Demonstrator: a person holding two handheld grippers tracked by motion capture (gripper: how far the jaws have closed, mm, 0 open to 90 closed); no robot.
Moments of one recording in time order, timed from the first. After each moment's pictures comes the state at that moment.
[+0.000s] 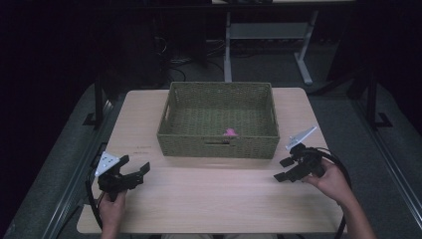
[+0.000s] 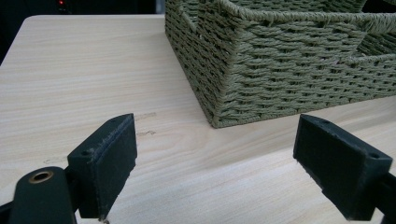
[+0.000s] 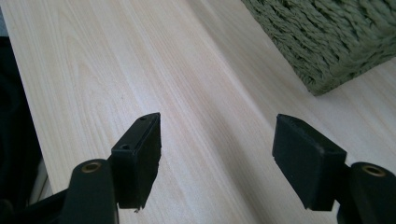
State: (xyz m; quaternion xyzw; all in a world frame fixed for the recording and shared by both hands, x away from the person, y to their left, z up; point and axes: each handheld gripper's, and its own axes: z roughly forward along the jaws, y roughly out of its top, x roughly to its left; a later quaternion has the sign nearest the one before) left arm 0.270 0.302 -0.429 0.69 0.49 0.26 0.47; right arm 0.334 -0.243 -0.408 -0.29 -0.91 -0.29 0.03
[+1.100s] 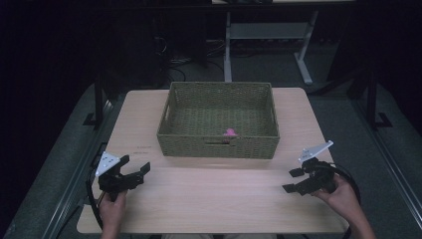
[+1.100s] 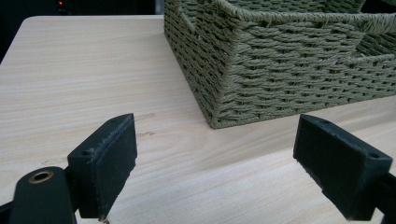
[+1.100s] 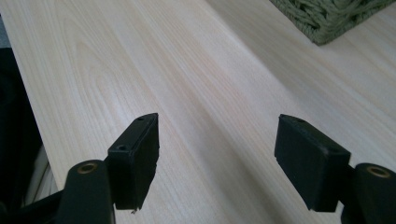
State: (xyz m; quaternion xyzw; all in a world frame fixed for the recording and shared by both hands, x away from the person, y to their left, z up) left arm 0.269 0.301 -0.429 0.69 0.49 0.26 0.47; right arm 0.298 -0.269 -0.426 -0.32 -0.89 -0.31 0.01
